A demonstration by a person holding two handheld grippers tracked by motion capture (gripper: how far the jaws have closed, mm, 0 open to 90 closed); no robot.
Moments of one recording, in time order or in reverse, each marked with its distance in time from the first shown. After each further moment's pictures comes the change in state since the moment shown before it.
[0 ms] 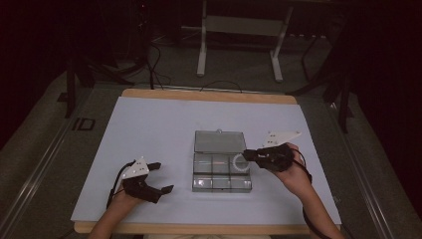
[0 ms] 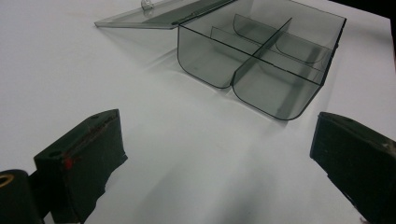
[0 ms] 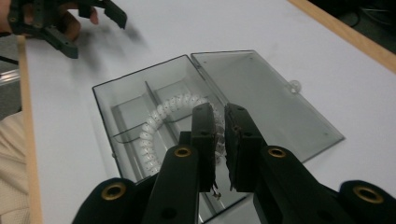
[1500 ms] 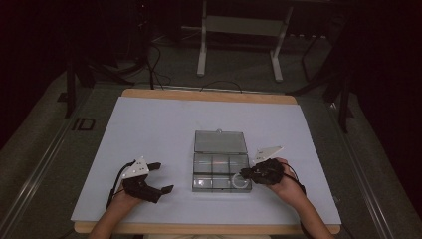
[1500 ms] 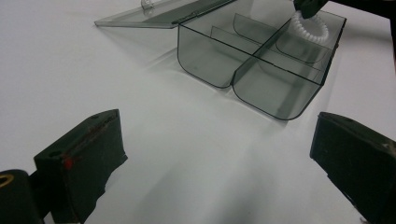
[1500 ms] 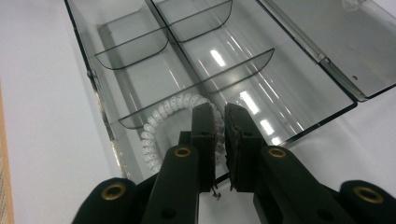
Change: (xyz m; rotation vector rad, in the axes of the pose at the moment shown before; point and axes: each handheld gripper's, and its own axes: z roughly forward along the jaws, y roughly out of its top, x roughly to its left) left arm 0.000 0.000 0.000 0.001 -0.002 -0.002; right arm 0.003 -0.055 0.046 0.178 0.058 0.024
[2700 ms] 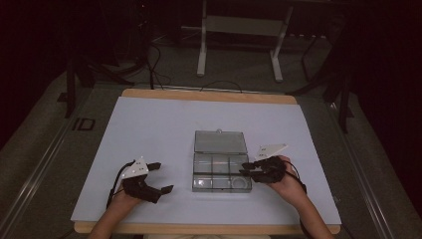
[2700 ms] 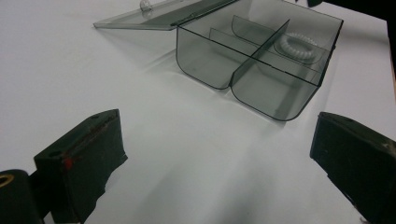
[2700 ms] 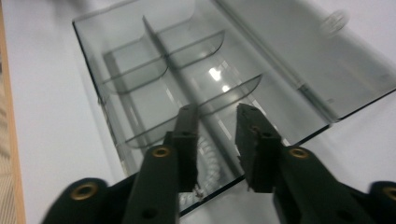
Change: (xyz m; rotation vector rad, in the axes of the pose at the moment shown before) left arm 0.001 0.000 0.000 -0.007 -0.006 -0.004; right arm 0.002 0.009 -0.013 -0.066 -0.024 0.014
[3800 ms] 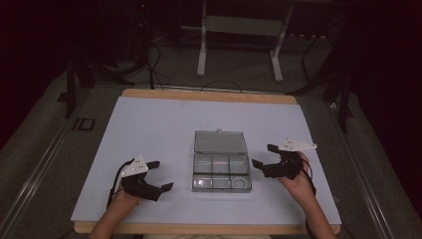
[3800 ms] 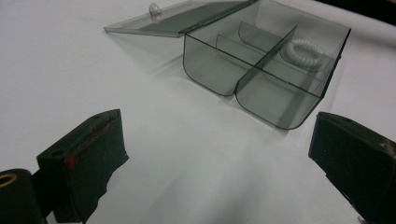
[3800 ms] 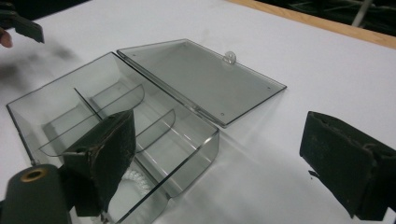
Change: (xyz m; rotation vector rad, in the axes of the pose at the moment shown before) left arm -0.002 0.008 -0.005 -0.008 0.032 -0.026; right arm -0.026 -0.023 -0.030 -0.251 -0.198 0.211
